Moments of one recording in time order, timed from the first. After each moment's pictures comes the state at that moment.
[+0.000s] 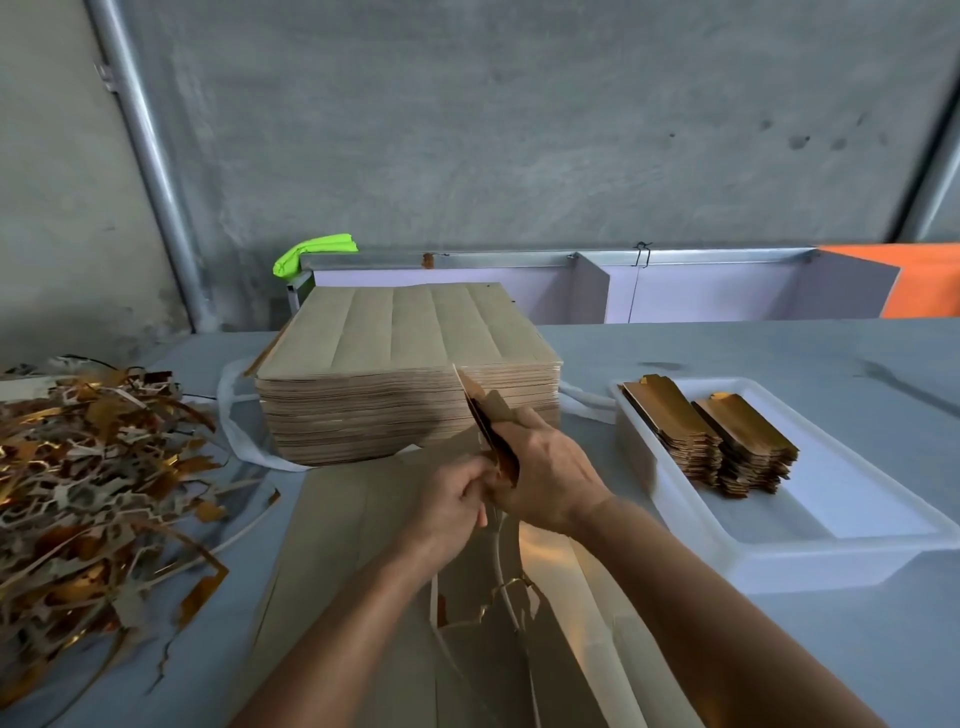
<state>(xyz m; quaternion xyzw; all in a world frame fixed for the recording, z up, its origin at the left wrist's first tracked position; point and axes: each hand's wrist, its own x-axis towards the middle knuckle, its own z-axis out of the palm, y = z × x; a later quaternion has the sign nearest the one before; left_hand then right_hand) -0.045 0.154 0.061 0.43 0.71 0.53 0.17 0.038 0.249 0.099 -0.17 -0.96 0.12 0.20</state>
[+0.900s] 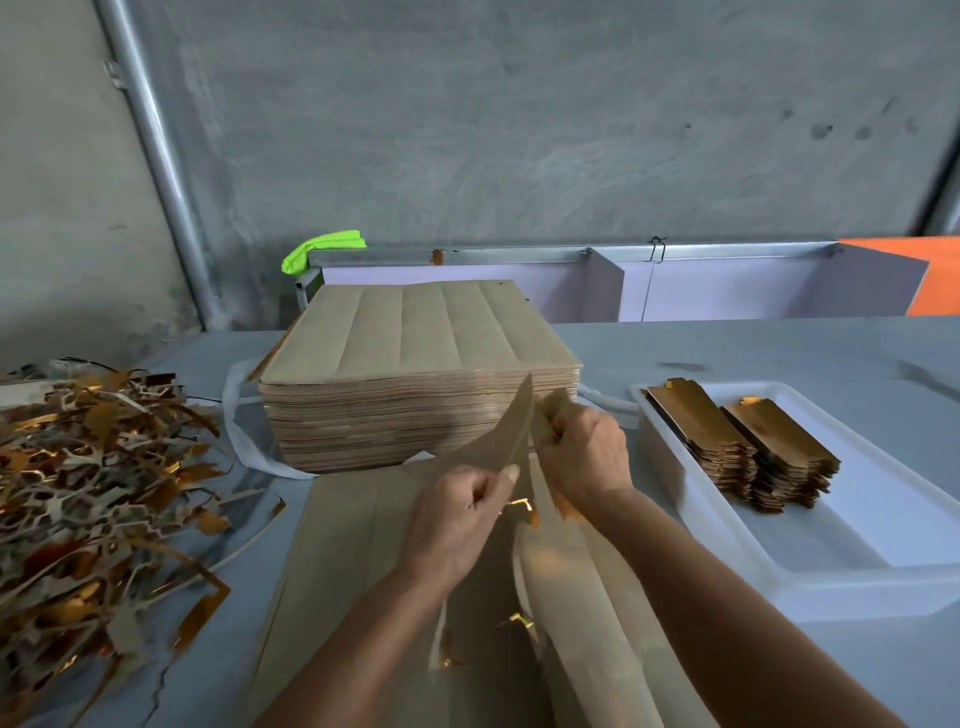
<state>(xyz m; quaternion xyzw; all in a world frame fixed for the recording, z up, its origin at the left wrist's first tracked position) -0.065 0.158 0.052 0.45 0.76 0.47 0.03 0.006 0.287 0.086 -0.35 -0.86 0.18 0.32</state>
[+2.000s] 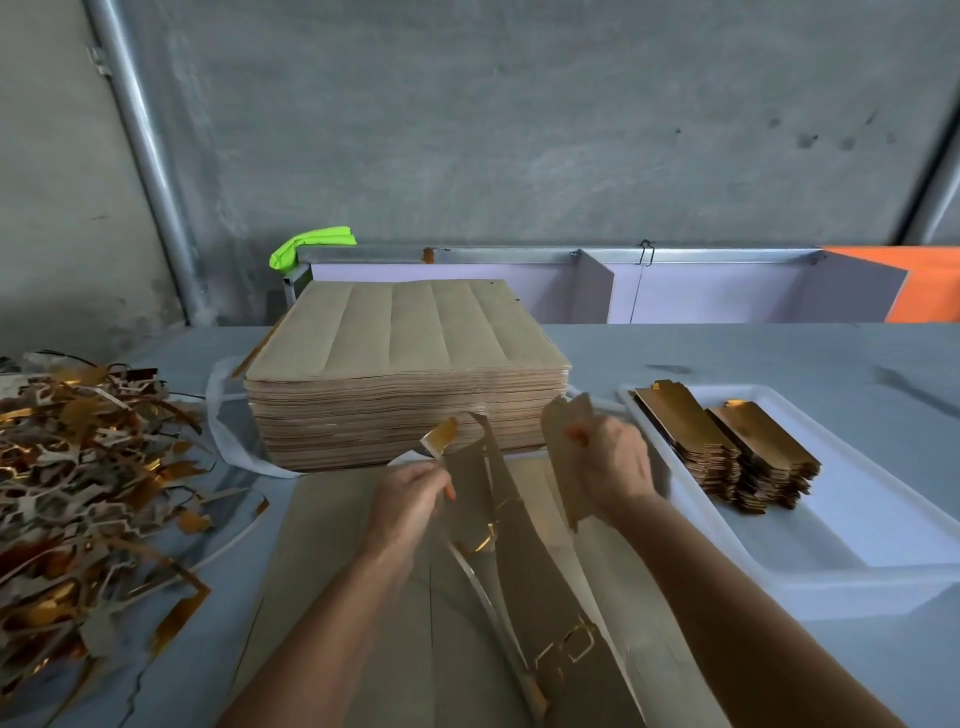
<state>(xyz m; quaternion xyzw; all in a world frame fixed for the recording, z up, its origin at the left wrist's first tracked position) -0.088 0.161 0.049 0.20 0.73 0.63 0.17 0.025 0.316 0.080 -0.42 -0.85 0.20 0.25</state>
